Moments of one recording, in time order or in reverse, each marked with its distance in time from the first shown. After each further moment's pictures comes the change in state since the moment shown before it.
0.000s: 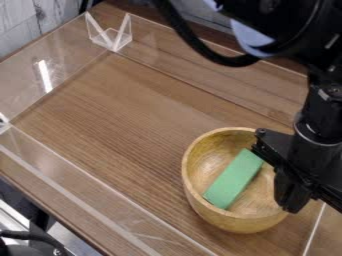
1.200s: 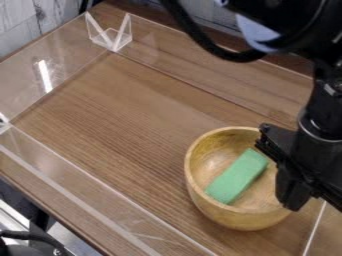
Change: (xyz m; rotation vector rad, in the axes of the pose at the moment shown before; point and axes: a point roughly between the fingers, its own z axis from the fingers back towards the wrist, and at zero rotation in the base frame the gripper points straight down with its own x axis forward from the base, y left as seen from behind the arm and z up) arm 0.000 -0.001 0.005 0.010 0.012 -0.070
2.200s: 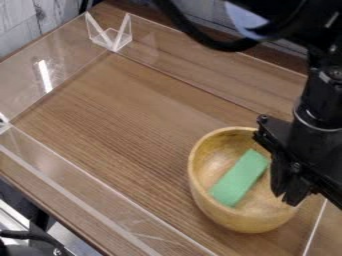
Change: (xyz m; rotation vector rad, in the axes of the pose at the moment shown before) arm -0.001 0.008 0.008 -0.017 0.003 -0.036
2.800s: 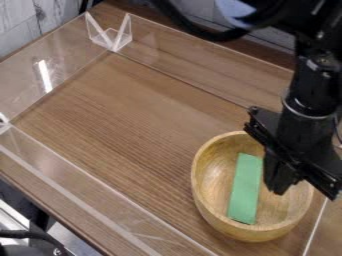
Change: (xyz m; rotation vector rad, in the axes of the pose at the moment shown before) arm -0.001 0.014 0.003 -0.002 0.015 0.006
